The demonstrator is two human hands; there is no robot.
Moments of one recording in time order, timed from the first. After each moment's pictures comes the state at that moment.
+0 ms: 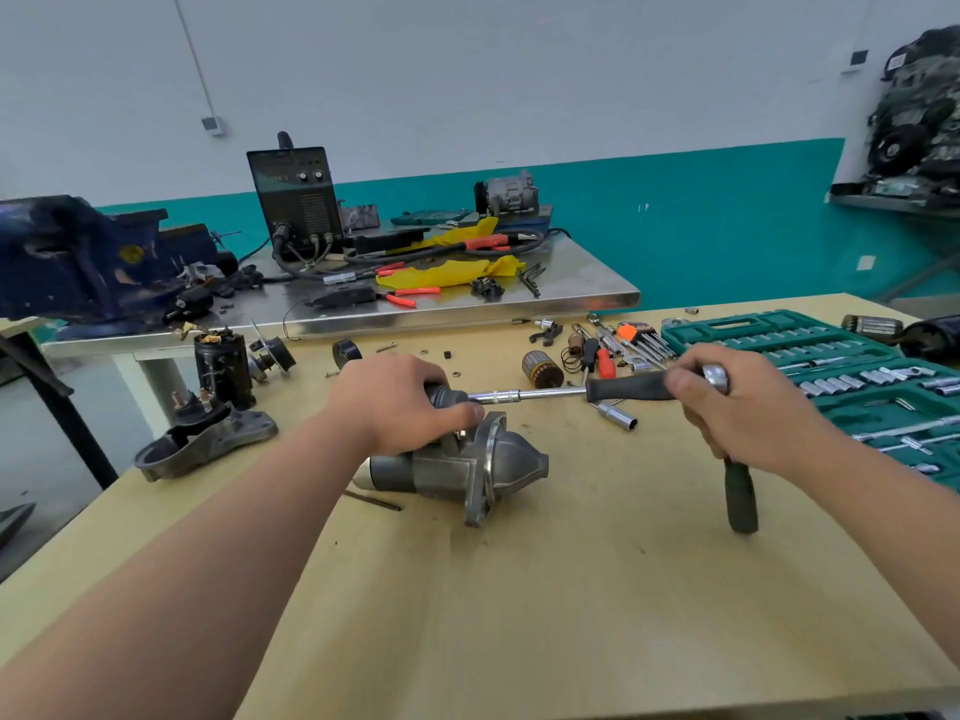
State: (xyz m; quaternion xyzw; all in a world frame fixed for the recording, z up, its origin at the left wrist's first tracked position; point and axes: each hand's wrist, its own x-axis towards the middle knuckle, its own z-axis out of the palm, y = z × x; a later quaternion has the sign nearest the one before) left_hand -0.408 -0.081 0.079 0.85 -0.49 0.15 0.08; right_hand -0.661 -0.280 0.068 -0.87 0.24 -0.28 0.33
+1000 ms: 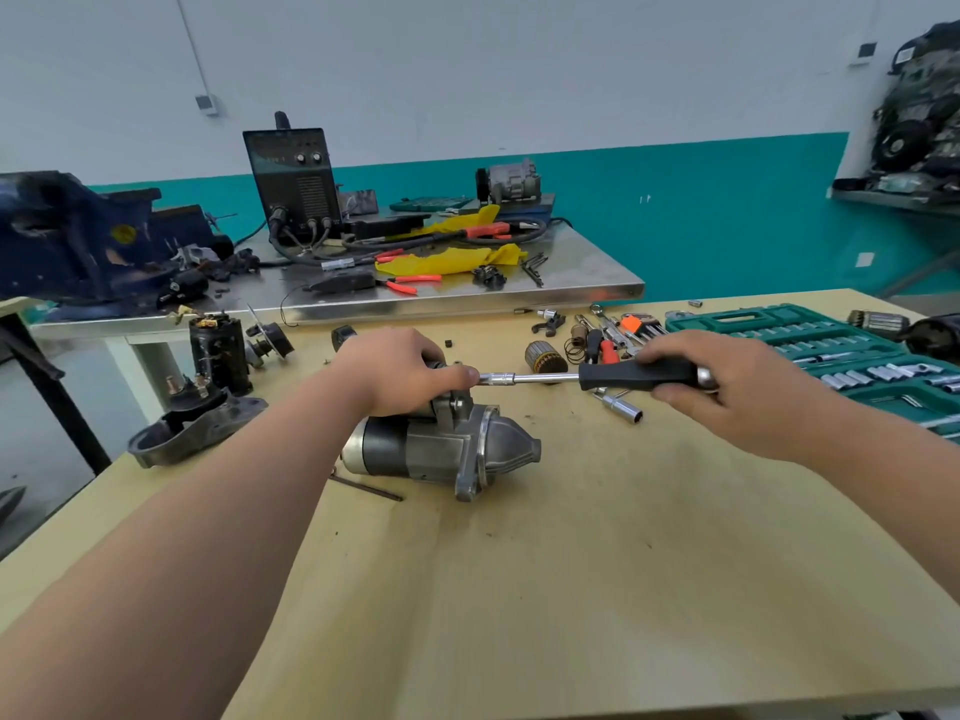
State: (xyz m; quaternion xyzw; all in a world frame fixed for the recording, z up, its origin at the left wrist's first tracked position) left_hand -0.379 -0.094 0.085 0.87 -0.47 0.08 0.09; right_hand -0.655 -0.289 0.076 -0.95 0.09 -0.26 0.12
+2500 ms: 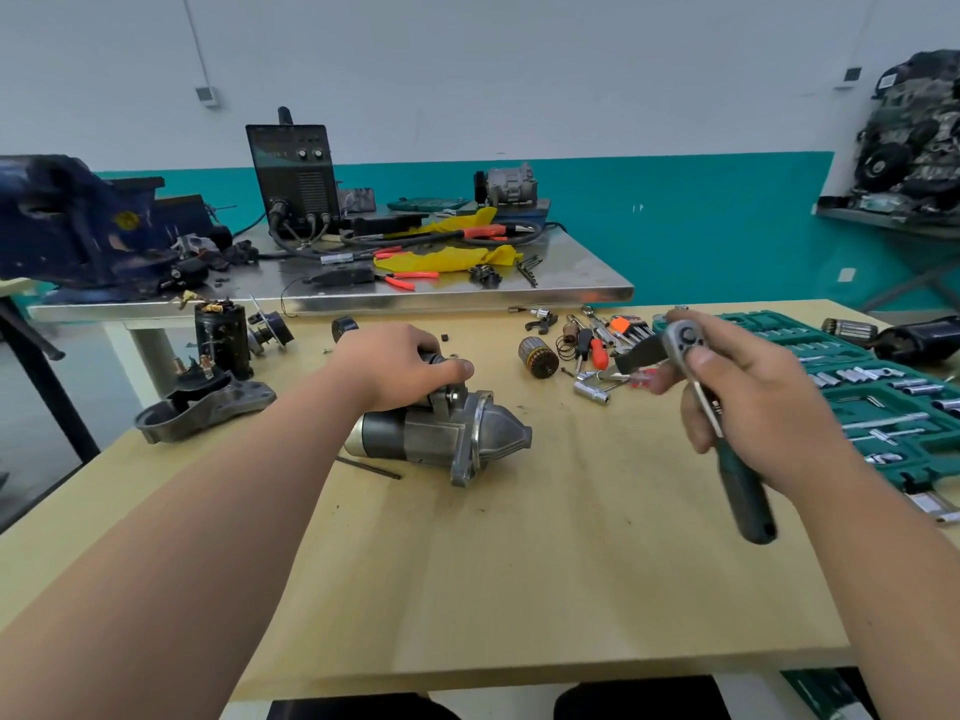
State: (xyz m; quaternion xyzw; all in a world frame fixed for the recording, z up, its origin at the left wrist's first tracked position) left_hand -0.394 -0.080 0.083 0.88 -0.45 0.08 0.11; right_hand -0.680 -0.236 0.078 -0.78 0.15 -0.38 0.47
